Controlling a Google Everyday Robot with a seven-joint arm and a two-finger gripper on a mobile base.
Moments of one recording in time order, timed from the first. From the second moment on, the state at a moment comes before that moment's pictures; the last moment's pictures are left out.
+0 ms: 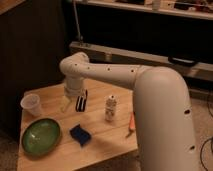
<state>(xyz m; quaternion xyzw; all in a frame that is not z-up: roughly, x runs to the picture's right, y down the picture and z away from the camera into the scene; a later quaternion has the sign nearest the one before) -0.174 0.073 0.771 -0.05 -0.39 -0.85 0.36</state>
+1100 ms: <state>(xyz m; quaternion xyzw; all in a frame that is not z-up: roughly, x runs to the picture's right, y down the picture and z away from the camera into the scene) -0.174 0.073 0.771 -0.05 -0.39 -0.85 0.36</state>
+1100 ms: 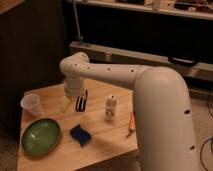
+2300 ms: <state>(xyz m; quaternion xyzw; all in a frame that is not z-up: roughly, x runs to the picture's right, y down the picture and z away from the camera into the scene) -0.177 0.058 0.784 -0.14 -0.29 -0.86 0.40</state>
